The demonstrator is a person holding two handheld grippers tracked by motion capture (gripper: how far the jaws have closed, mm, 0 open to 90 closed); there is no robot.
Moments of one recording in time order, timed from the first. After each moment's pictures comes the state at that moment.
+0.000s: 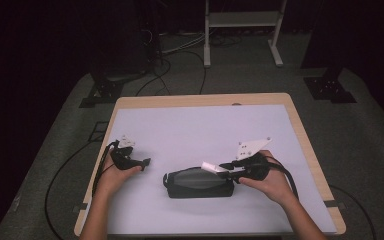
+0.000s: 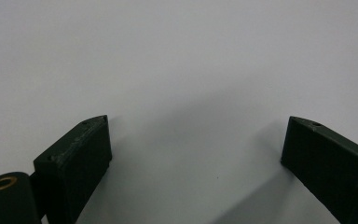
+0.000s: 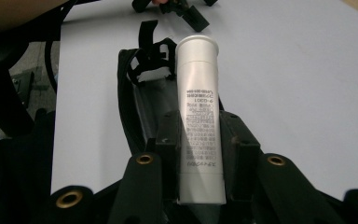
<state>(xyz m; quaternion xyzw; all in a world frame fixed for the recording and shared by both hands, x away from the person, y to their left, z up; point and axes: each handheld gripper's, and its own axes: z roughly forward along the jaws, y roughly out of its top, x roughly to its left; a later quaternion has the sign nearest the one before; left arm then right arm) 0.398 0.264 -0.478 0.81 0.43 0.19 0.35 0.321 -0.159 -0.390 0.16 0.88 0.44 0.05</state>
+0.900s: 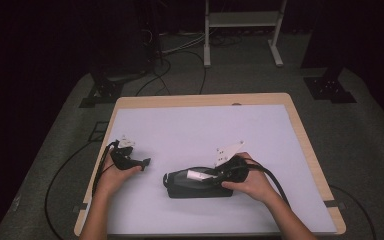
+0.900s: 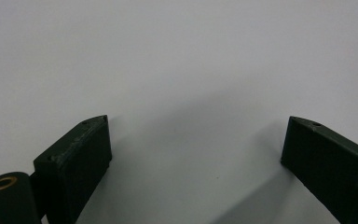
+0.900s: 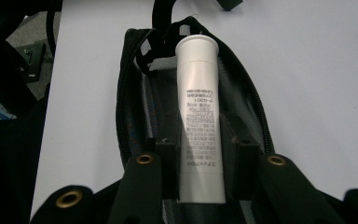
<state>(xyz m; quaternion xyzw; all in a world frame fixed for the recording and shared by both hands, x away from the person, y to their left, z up) 0.398 0.264 -0.478 0.81 0.43 0.19 0.35 0.331 -0.114 -0.414 0.12 0.91 0.41 0.02</state>
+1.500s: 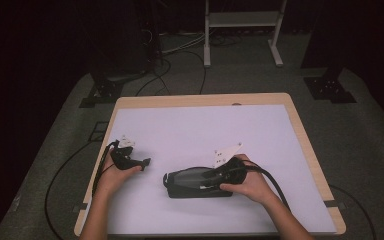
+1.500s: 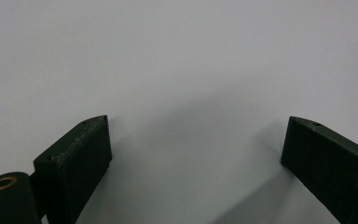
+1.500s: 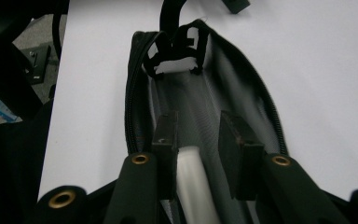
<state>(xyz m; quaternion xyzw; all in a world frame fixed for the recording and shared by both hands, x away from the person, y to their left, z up) 0.398 0.264 -0.478 0.82 0.42 0.19 0.34 0.328 -0.112 -0.416 0.11 0.90 0.41 0.02</state>
